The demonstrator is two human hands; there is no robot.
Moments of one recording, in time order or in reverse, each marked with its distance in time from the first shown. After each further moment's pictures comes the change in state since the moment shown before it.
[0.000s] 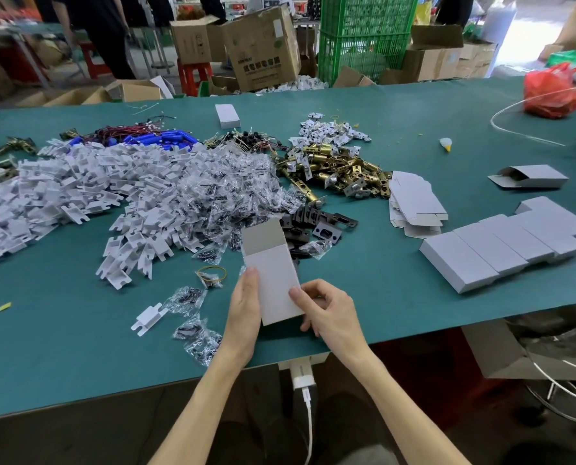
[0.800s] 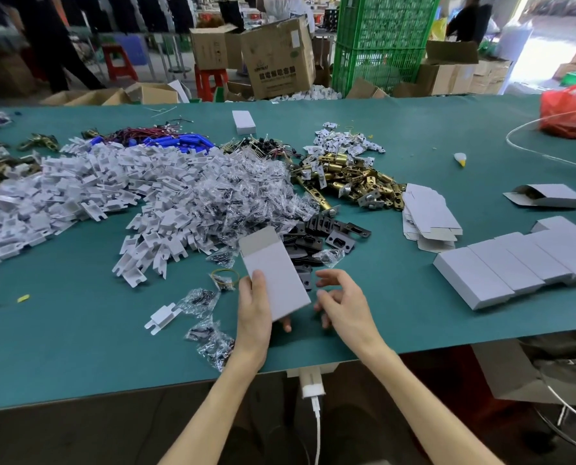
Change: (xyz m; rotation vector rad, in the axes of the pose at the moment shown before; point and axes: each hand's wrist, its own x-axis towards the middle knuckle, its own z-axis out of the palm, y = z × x) left_hand 0.001 0.002 0.004 -0.026 0.145 -0.018; right_hand 0.025 -0.007 -0.006 -0.111 0.026 0.017
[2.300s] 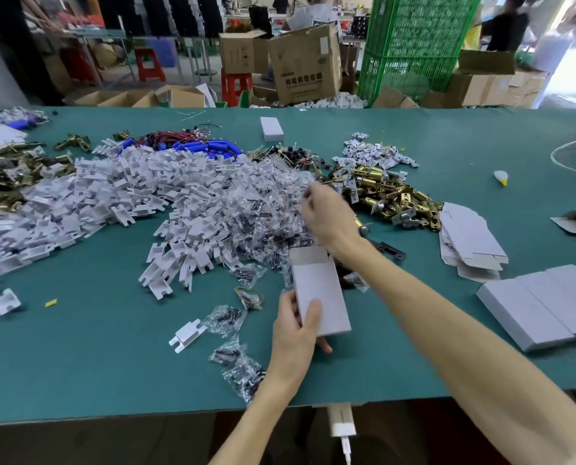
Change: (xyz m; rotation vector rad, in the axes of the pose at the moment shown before) left_hand 0.004 0.001 0.002 0.139 -0.089 0.020; right_hand 0.171 -0.102 0.069 -0.646 0.008 -0.376
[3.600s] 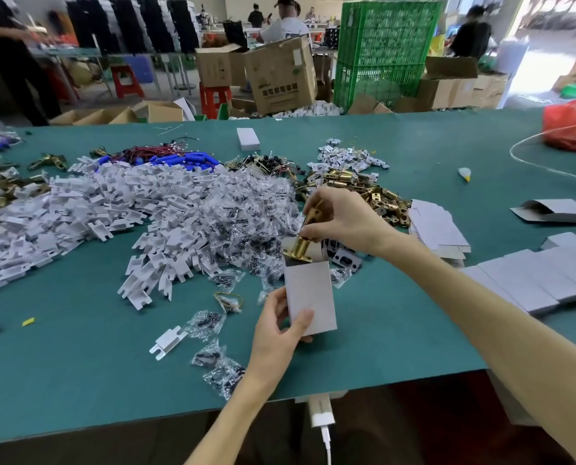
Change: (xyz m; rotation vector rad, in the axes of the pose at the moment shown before) left_hand -0.009 0.003 -0.001 -0.013 -0.111 0.063; right_hand -0.056 0.008 -0.119 0.298 -0.289 -0.098
